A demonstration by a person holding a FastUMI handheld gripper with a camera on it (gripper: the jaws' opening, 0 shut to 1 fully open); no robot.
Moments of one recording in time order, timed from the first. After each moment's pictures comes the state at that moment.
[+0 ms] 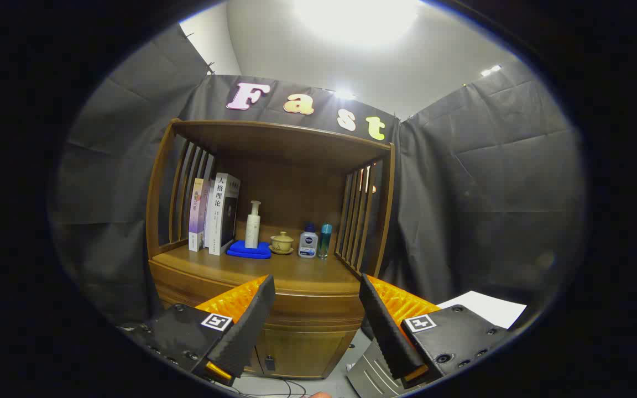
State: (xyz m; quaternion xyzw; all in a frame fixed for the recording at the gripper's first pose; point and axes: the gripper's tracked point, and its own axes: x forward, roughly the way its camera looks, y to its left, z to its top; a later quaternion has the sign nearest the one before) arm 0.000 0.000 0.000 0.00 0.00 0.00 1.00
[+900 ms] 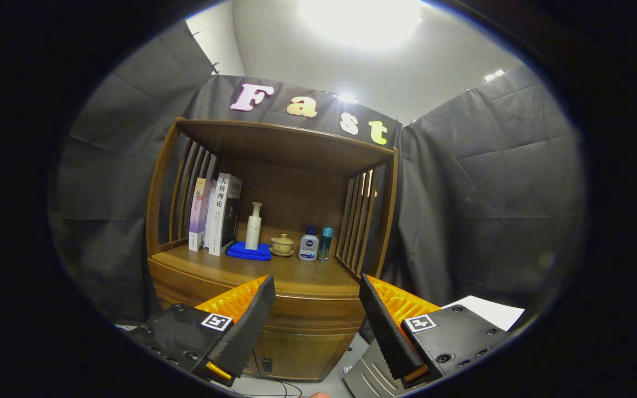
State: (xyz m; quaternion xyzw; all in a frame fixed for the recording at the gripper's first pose) arm 0.003 0.004 0.001 -0.01 -0.01 0.00 1.00
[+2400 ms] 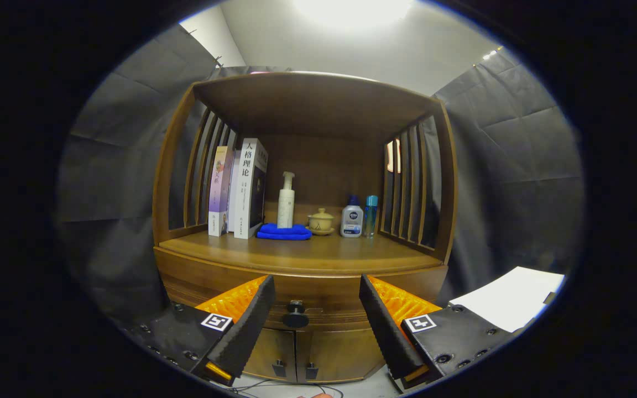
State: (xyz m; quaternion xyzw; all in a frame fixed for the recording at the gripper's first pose) arm 0.085 0.110 -0.095 0.03 0.03 0.05 1.00
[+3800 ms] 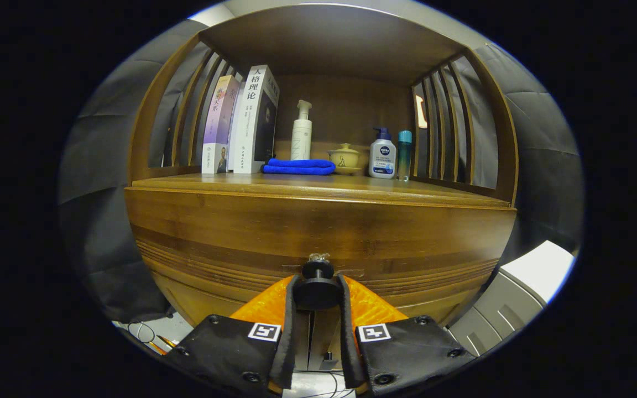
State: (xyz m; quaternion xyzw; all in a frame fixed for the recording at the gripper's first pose) arm 0.150 0.155 -0.201 0.02 0.12 0.09 0.99
